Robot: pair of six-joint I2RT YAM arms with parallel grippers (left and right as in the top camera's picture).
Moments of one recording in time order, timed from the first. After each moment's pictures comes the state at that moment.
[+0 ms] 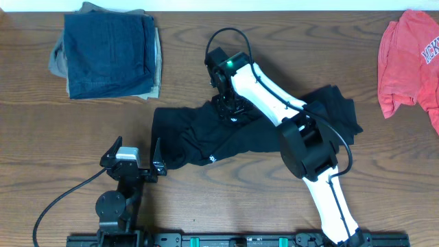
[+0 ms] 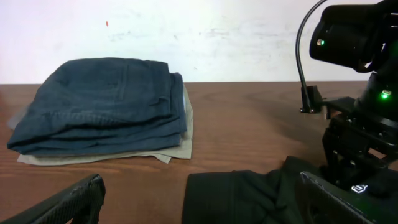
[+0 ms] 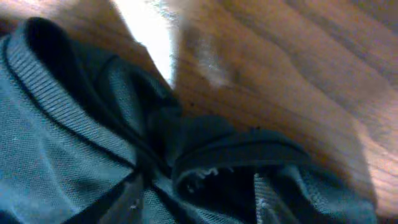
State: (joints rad) left arm 0.00 0.01 0.02 -0.11 0.10 -0.03; right arm 0.60 2.39 1.99 -1.18 -0.06 0.21
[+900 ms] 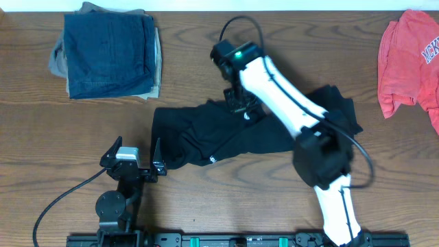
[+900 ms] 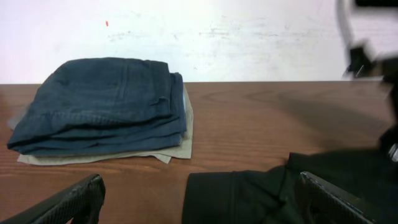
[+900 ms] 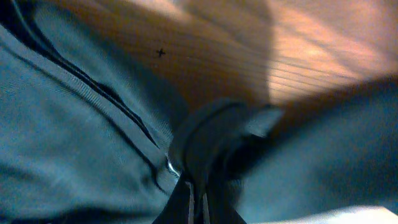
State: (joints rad) left arm 0.00 0.01 0.02 -0.11 0.10 -0.03; right arm 0.59 2.23 2.02 -1.39 0.09 0.36
